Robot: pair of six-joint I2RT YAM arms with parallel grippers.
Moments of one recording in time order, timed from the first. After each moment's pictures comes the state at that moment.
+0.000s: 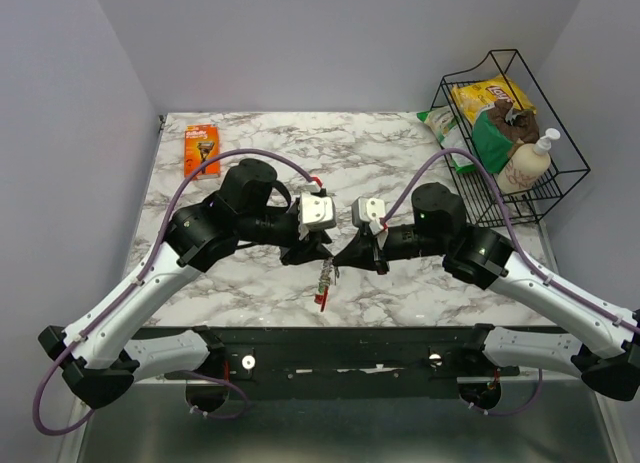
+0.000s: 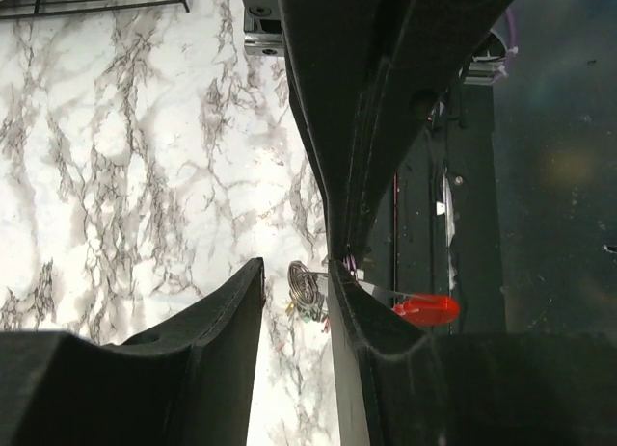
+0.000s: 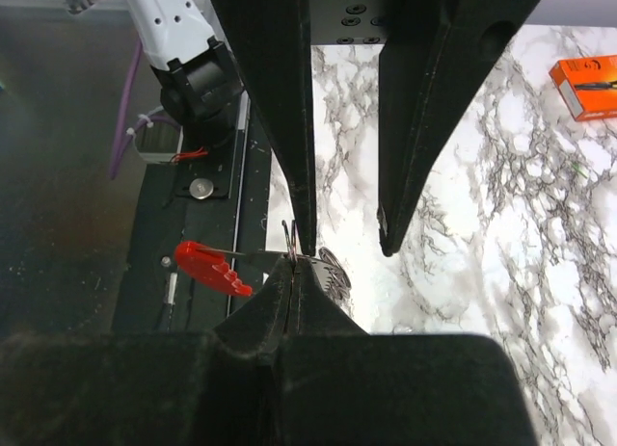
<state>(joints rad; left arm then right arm) -0.79 1.10 1.34 -0.79 0.65 0.36 0.93 1.06 1.08 -0.33 -0.63 -0.26</state>
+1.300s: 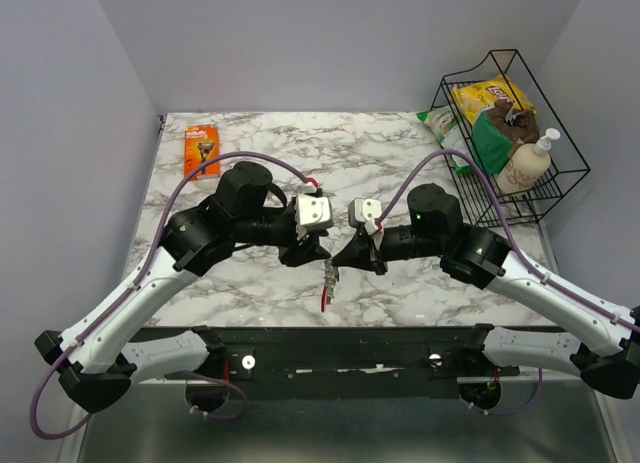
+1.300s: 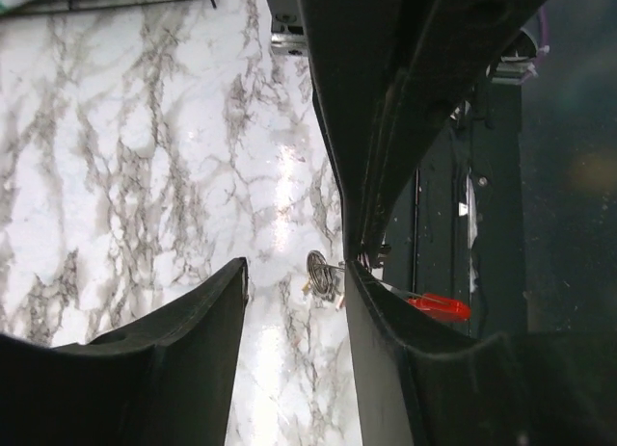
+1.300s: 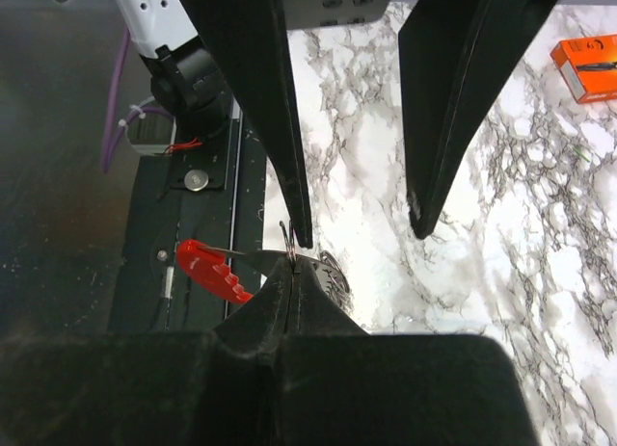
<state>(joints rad) -0.79 1.08 1.31 -0.77 0.60 0.37 0.93 1.07 1.08 -0.34 -0.59 -0.26</state>
